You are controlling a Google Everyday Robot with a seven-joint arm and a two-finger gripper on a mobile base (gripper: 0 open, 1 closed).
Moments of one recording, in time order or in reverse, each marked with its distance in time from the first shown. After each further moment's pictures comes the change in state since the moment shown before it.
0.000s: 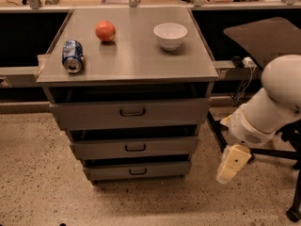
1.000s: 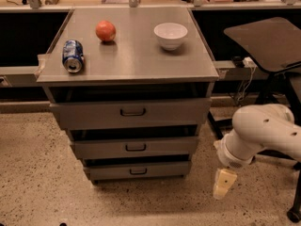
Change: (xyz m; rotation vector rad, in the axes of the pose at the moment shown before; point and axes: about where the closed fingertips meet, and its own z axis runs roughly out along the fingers) arm 0.059 -0.023 0.127 0.017 0.122 -0.060
